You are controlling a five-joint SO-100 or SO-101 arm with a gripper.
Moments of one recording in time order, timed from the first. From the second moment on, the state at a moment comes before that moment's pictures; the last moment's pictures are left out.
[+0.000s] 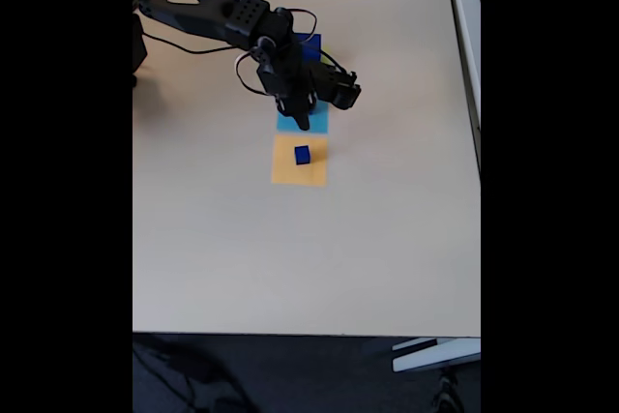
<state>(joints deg) 26.1 59.6 57.7 69.3 57.7</state>
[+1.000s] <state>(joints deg) 30.1 56.0 57.7 63.5 56.6</state>
